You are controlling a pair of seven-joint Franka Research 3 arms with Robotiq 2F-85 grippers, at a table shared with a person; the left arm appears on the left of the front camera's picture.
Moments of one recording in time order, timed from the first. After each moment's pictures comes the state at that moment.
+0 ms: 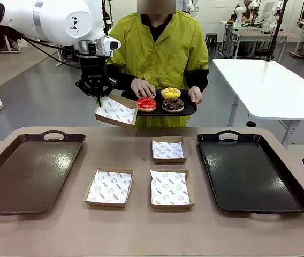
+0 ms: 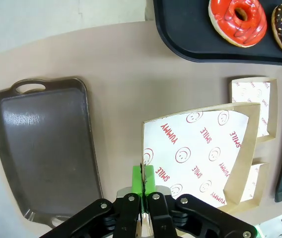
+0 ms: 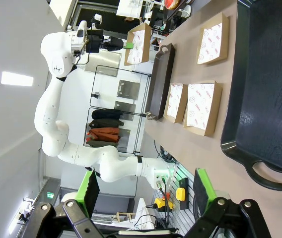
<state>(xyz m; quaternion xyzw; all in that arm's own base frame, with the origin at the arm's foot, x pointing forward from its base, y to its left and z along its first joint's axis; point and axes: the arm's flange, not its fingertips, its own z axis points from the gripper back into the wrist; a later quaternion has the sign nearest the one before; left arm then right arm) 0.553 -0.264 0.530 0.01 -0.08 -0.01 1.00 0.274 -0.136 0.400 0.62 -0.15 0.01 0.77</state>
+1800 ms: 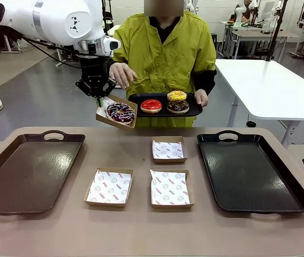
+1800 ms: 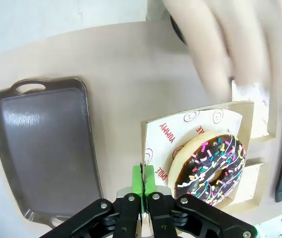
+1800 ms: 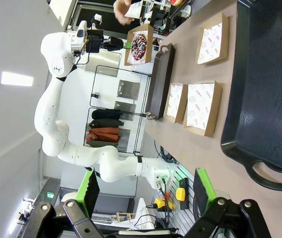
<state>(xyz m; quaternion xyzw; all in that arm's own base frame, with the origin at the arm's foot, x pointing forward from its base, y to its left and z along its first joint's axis) 0.553 -0.263 0.530 0.01 -0.08 -0.01 1.00 0.274 -0.136 0.400 0.62 -0.15 0.01 0.77</state>
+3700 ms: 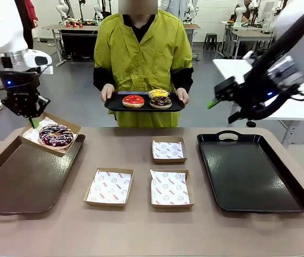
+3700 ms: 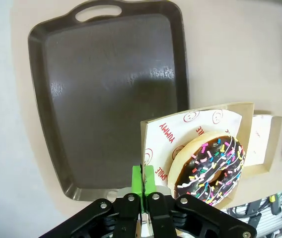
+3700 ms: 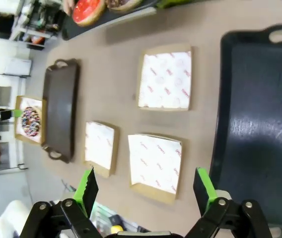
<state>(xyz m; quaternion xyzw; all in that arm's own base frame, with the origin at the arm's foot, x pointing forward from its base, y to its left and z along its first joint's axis) 0.468 -0.075 0.501 0.01 -0.03 -0.03 1.00 0.415 0.118 0.495 0.29 -0.14 0.00 0.94</state>
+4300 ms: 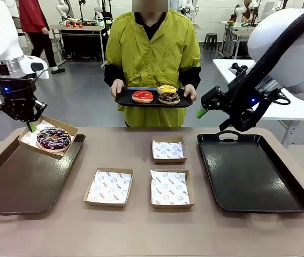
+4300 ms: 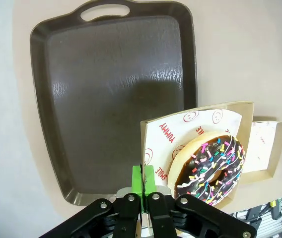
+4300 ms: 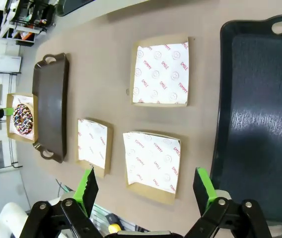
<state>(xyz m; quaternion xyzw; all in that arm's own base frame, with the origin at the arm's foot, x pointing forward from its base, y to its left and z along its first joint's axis) 0.470 -0.068 0.490 0.01 -0.03 -0.02 1.00 0.419 0.131 0.488 0.28 -0.13 0.00 0.95</state>
